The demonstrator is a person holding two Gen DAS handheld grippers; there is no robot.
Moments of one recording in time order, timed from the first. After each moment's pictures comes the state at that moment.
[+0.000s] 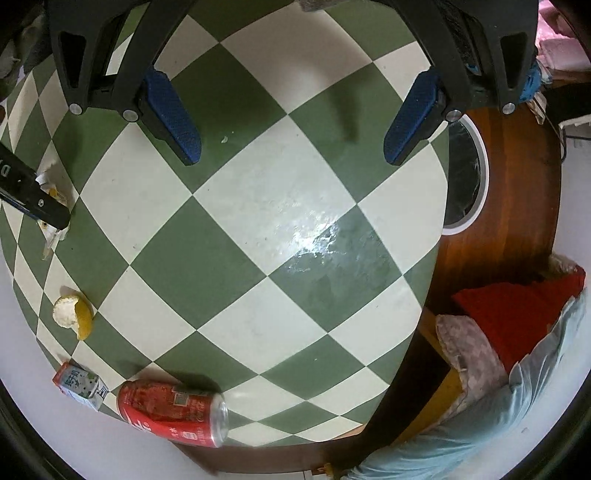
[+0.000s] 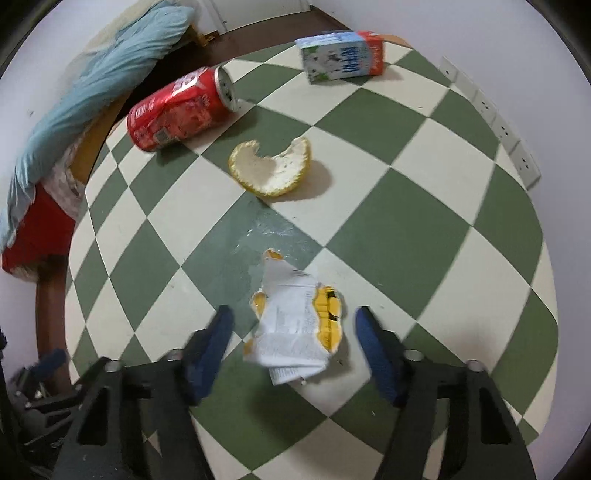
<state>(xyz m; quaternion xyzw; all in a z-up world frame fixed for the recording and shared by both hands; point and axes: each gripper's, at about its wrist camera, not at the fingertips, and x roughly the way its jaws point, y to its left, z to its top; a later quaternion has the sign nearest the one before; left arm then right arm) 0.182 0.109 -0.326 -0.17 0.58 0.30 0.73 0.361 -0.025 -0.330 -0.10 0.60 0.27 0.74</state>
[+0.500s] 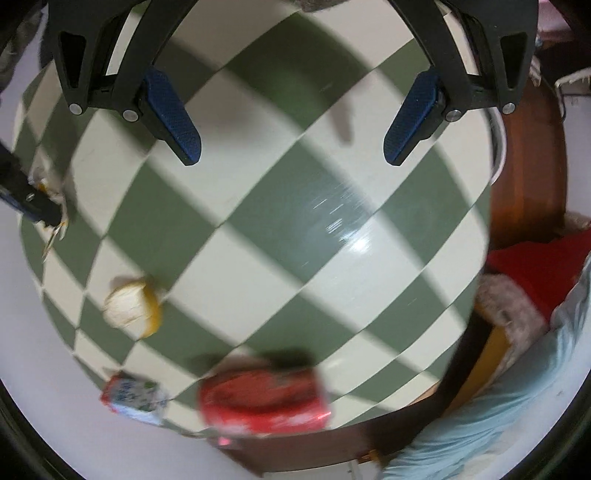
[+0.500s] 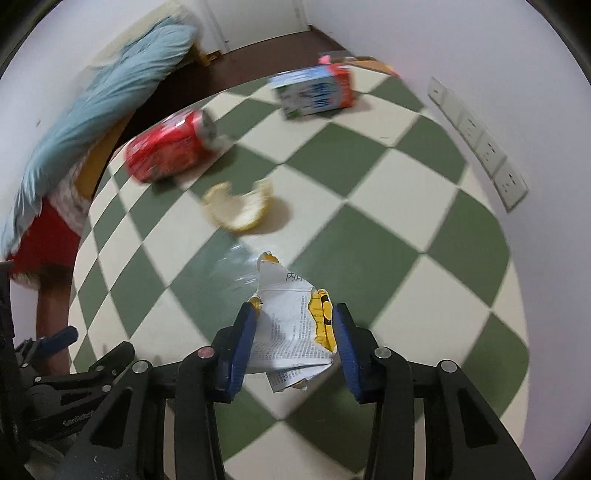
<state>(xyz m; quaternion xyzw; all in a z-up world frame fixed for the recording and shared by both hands) 0.260 0.068 -0.316 -0.14 0.59 0.24 0.76 0.385 -0.067 -0.306 -0.07 0.57 0.27 0.77</state>
